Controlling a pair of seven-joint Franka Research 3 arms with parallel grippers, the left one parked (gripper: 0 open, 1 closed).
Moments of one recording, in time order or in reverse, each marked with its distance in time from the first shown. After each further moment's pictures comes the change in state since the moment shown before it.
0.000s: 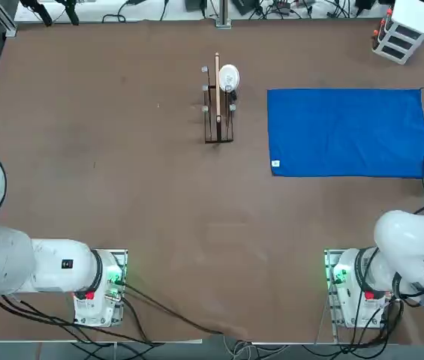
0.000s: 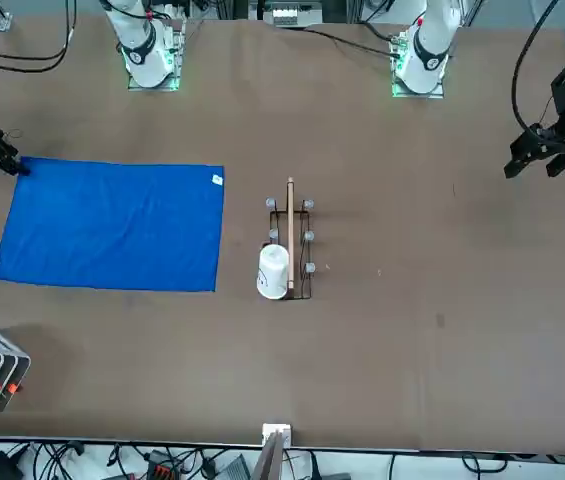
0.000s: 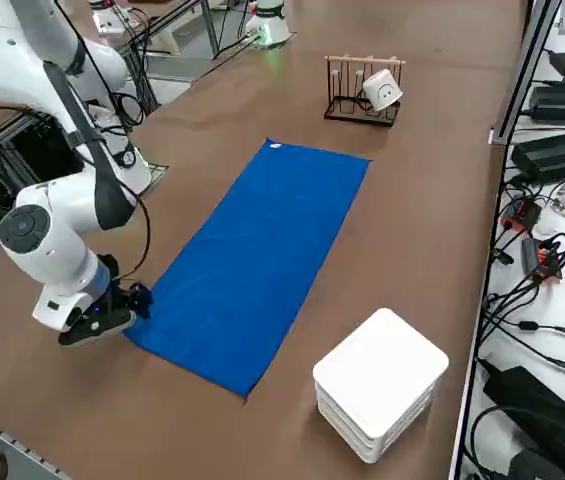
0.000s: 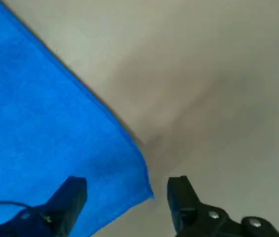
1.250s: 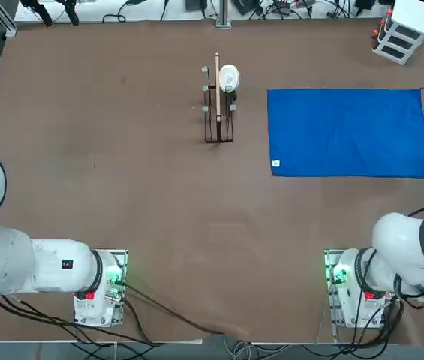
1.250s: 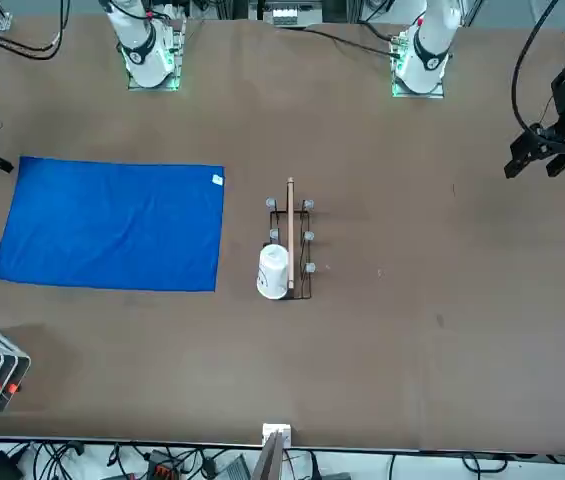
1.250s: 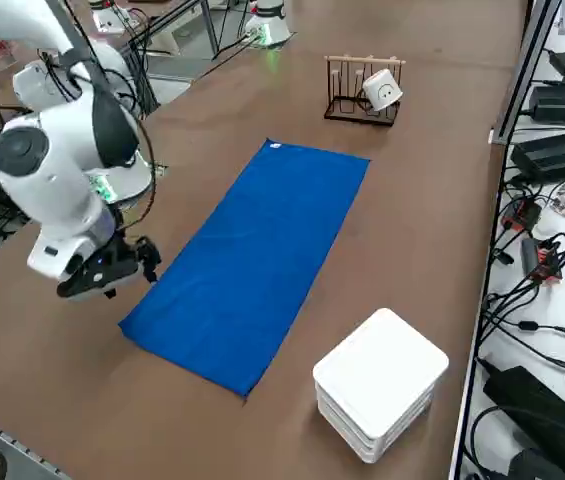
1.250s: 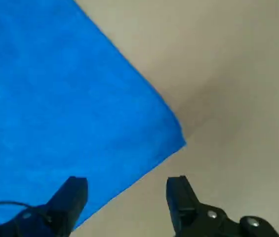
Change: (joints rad) arm 0.085 -0.187 -0.003 0.027 -0.001 -0.227 0.077
